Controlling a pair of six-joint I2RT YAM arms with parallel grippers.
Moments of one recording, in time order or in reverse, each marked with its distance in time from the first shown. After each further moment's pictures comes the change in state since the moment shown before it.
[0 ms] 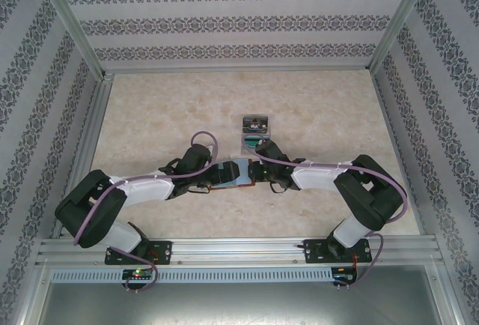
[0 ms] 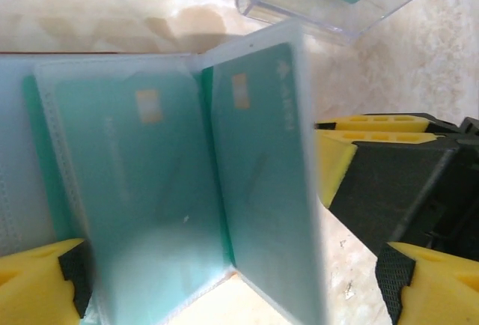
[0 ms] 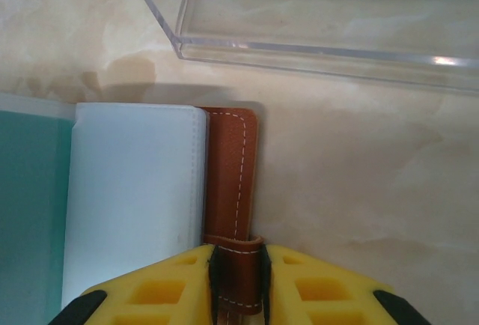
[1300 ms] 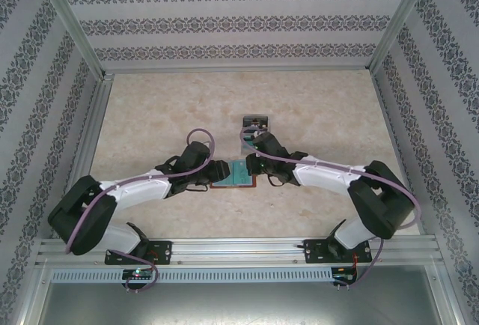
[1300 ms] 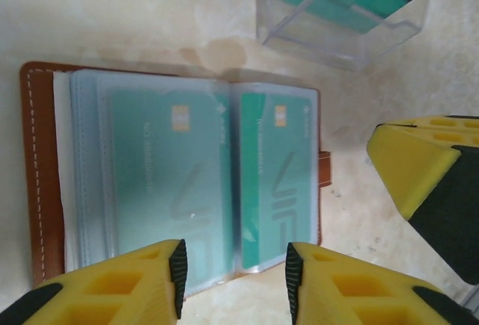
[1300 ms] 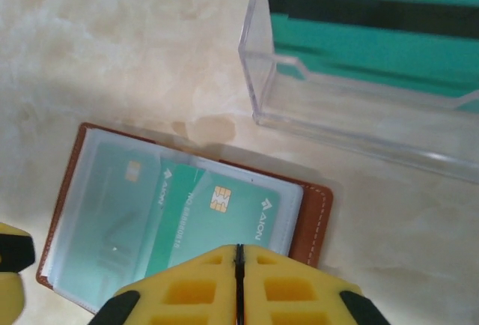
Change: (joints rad) left arm 0.000 -0.052 0.039 -0.138 -0.085 -0.017; right arm 0.022 -0.063 0.106 -0.126 0.034 -0.080
